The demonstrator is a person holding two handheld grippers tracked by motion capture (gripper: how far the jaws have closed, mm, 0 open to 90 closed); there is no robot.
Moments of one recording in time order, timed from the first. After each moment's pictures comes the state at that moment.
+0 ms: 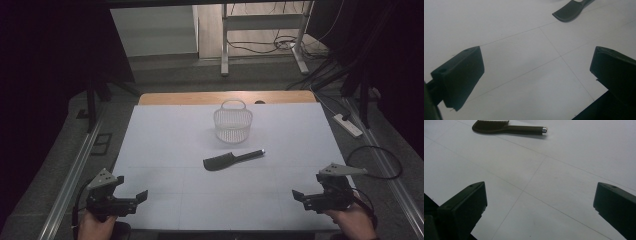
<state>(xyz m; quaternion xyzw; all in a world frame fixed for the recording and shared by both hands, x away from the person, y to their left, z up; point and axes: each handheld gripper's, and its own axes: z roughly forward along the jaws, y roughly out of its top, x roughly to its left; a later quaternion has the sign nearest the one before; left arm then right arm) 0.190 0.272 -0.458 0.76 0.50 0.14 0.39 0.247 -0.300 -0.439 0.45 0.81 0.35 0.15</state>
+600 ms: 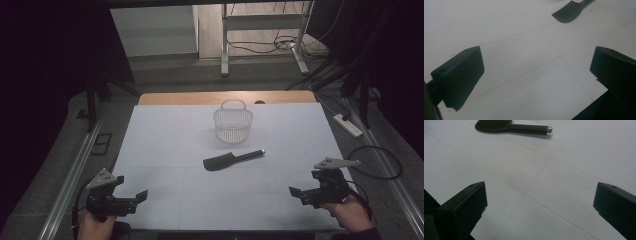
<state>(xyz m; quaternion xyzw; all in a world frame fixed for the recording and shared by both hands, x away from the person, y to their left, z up) 0.190 0.273 -0.459 0.76 0.51 0.13 0.39 0.264 -0.296 -0.438 0.44 0.82 0.34 0.12</state>
